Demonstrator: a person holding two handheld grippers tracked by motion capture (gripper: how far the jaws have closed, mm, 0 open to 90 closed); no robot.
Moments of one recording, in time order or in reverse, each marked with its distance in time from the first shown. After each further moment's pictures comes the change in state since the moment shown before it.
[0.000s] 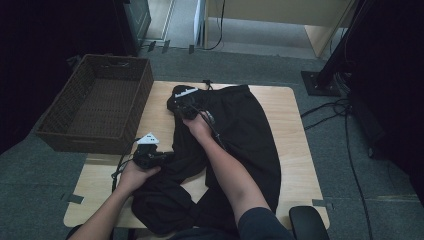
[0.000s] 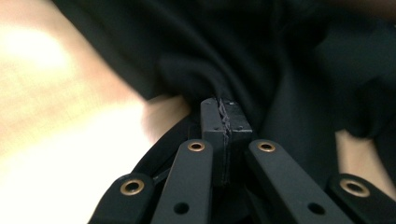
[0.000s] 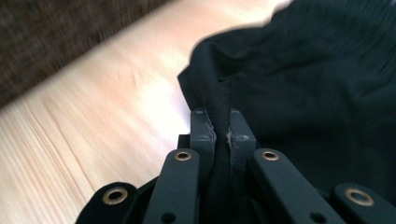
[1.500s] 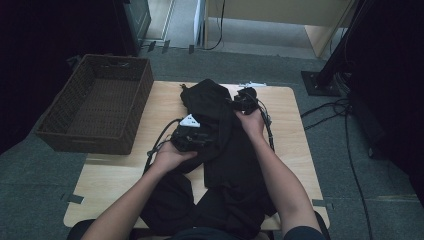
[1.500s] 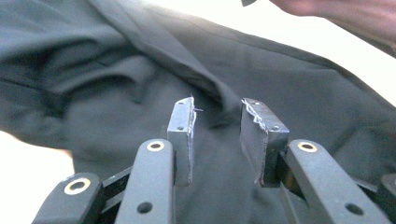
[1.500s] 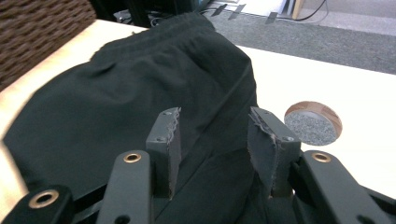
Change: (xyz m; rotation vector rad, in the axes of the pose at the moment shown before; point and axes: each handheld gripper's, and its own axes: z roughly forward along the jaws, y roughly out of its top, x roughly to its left) left arm -0.056 0.093 0.061 0.027 -0.037 0.151; right arm -0.135 -0.050 -0.133 -0.161 -0.148 0.223
